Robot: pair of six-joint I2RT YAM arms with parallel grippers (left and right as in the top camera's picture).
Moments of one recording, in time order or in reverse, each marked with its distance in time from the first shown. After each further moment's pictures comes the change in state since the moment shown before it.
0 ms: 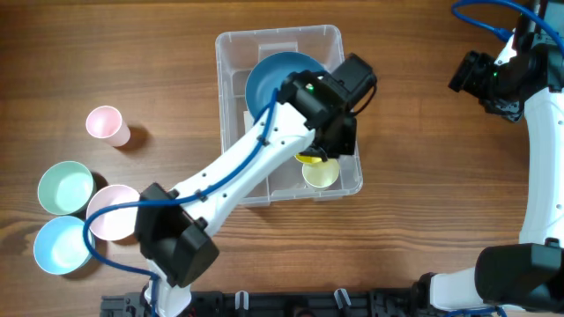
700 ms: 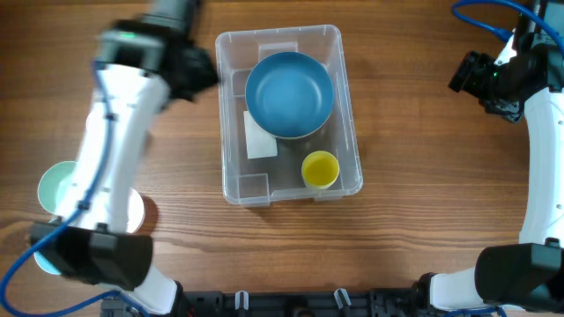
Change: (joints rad) left arm 0.649 -0.198 0.000 -0.111 -0.242 0.014; right arm 0.000 0.000 0.000 -0.003 0.000 0.000
